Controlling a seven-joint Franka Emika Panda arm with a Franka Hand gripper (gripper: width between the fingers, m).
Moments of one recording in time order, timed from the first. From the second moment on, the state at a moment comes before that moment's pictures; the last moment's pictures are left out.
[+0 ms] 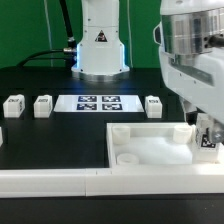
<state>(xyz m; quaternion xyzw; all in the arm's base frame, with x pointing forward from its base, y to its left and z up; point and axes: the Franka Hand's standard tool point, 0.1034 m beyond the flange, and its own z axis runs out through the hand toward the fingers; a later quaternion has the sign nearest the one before) 0.627 0.113 0.072 -0.80 0.59 0.03 0.08</state>
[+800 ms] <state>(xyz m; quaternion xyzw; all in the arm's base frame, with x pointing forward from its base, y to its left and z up) 0.630 0.105 0.070 -0.98 0.20 -0.02 0.07</state>
